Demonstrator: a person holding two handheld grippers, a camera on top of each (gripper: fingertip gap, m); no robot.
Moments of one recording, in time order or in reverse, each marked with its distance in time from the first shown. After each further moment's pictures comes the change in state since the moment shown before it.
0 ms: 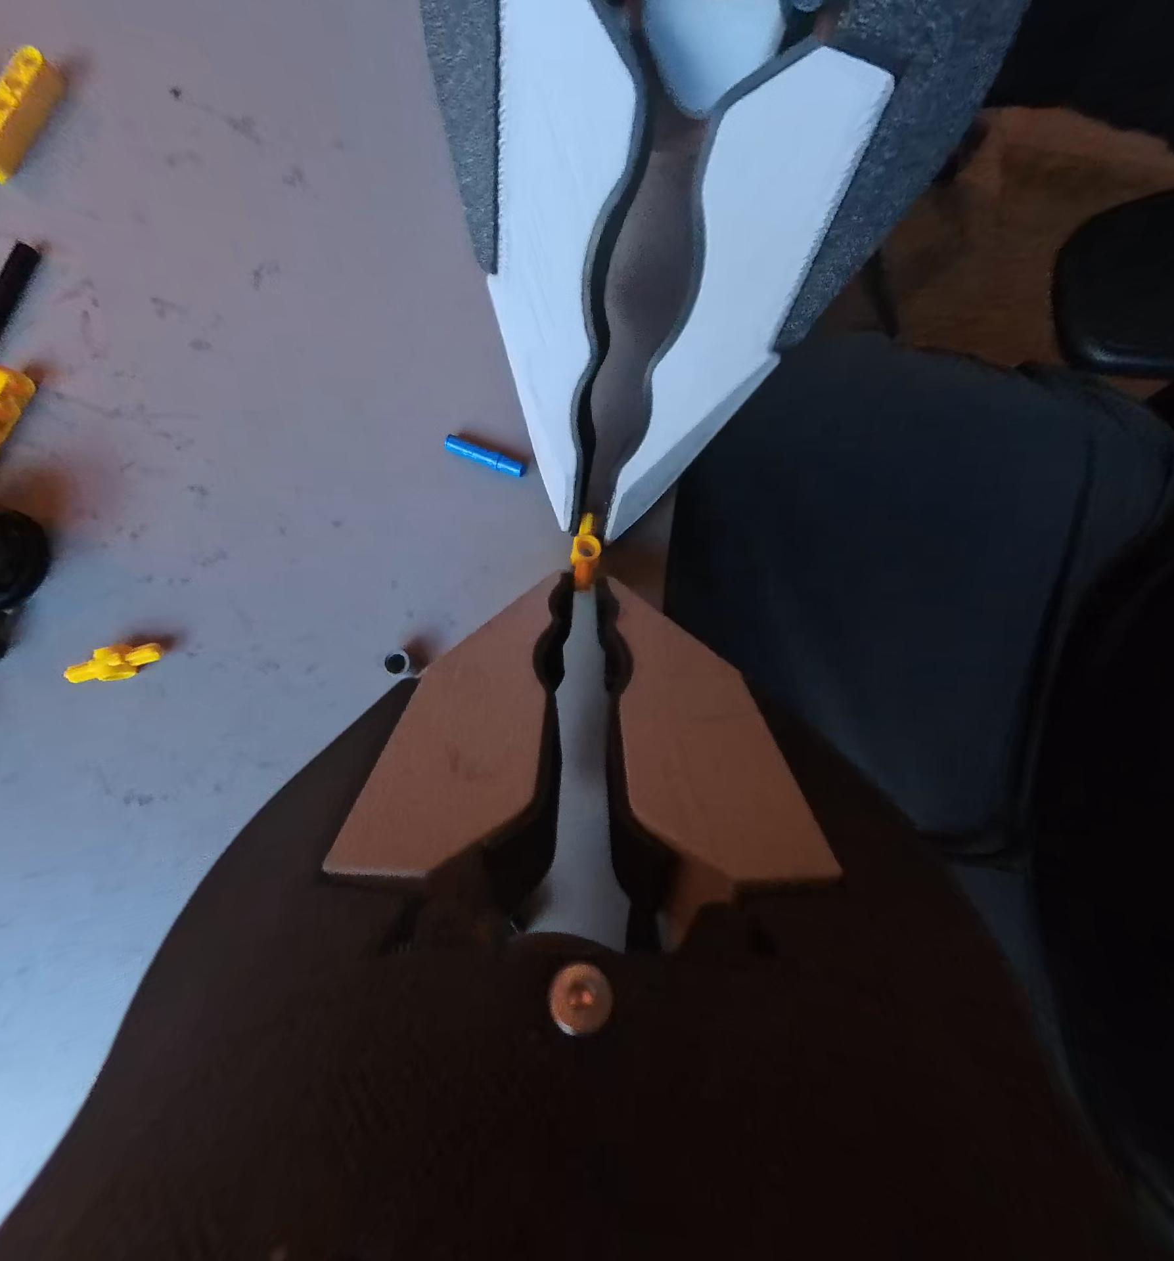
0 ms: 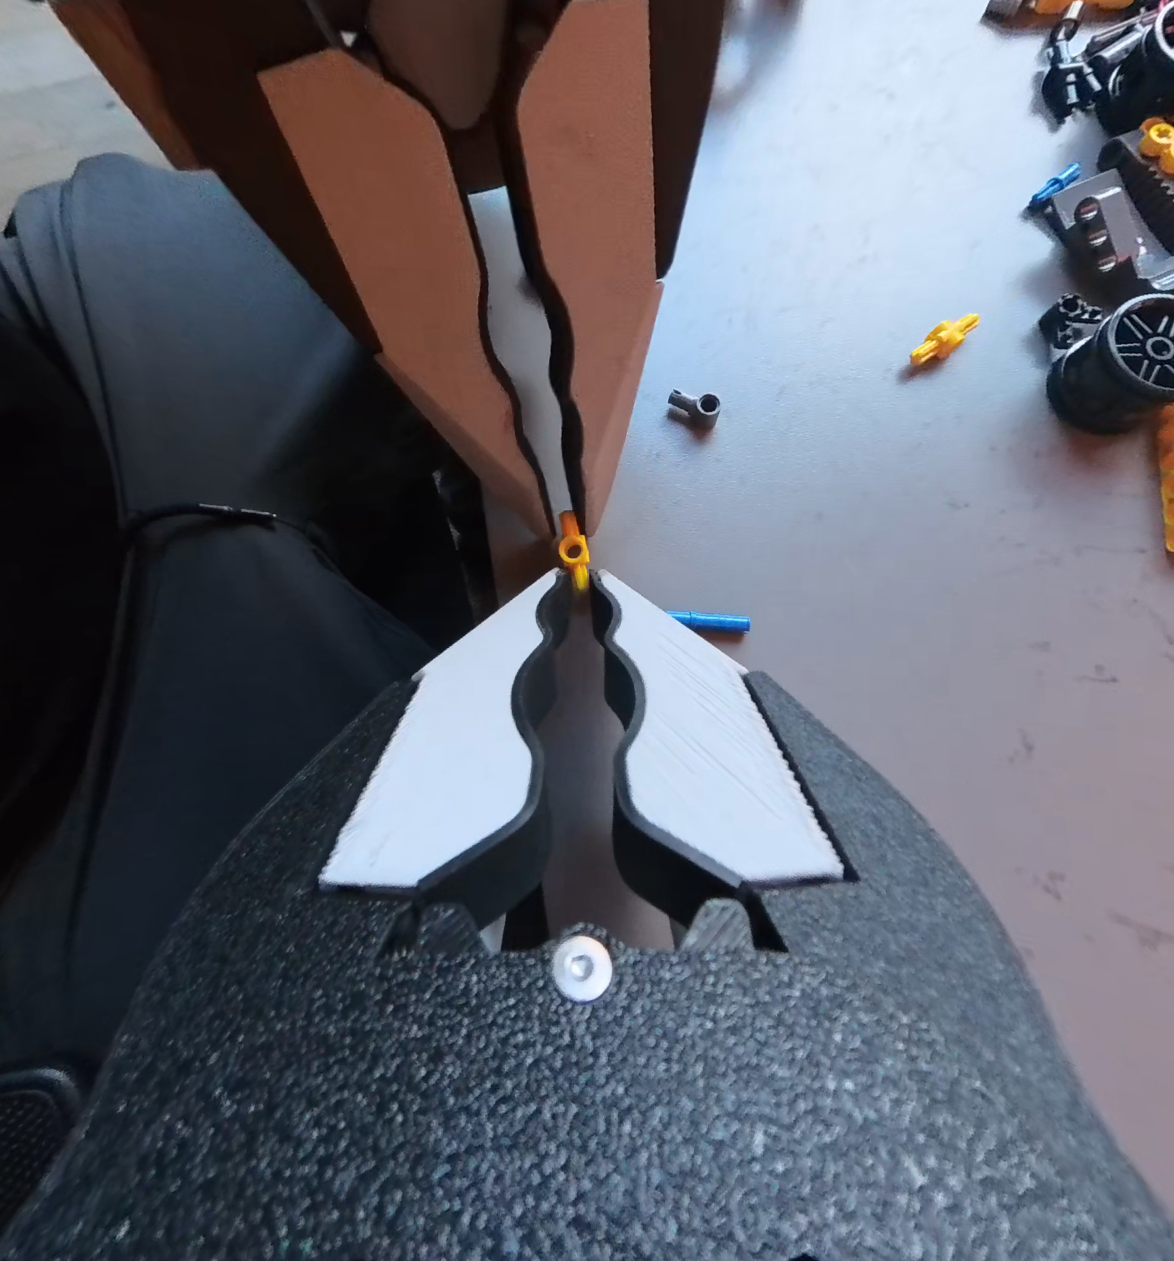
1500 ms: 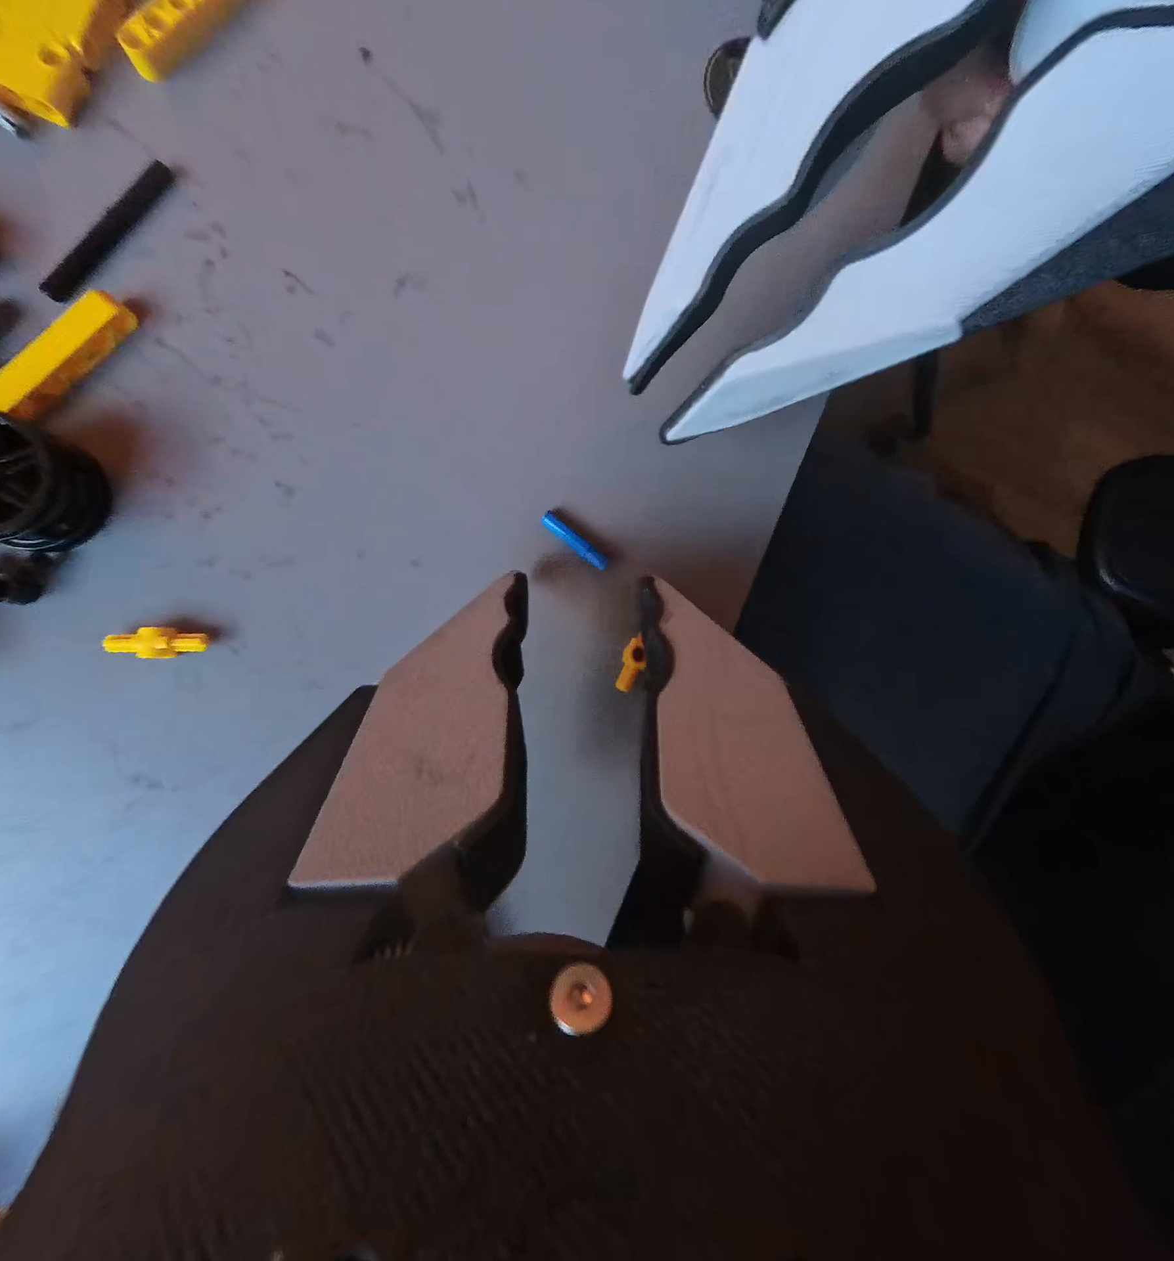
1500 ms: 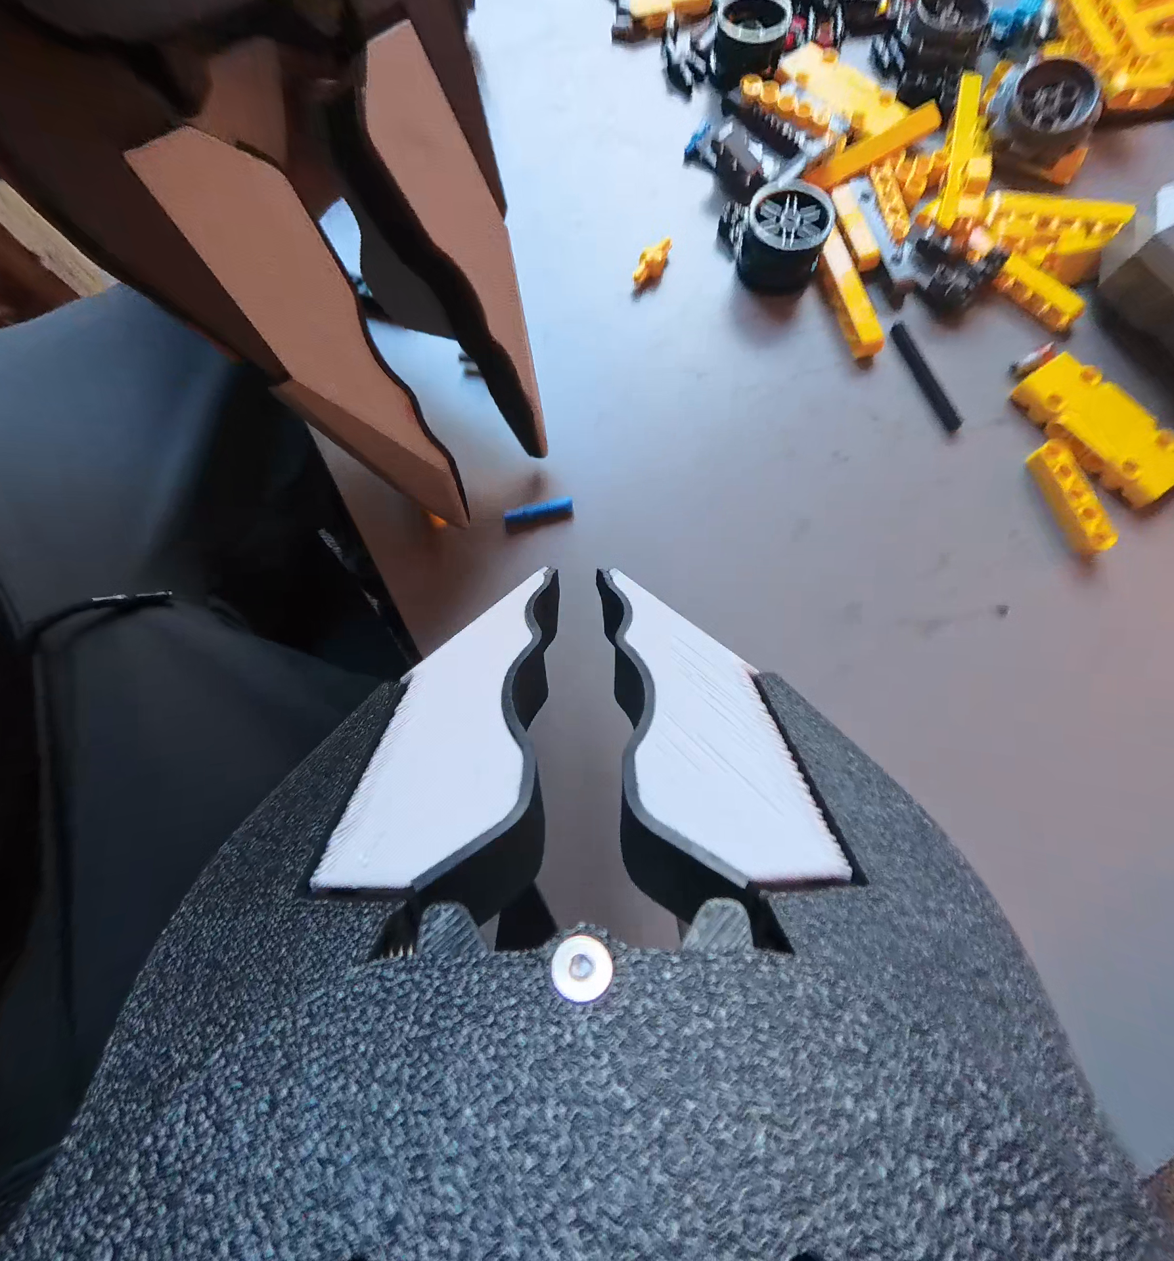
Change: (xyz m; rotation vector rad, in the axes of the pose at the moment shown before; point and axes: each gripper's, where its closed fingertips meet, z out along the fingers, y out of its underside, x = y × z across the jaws) left arm -0.025 -0.024 0.011 -0.058 -0.087 -0.294; right arm 0.041 0.019 -0.049 0.086 0.245 0.228
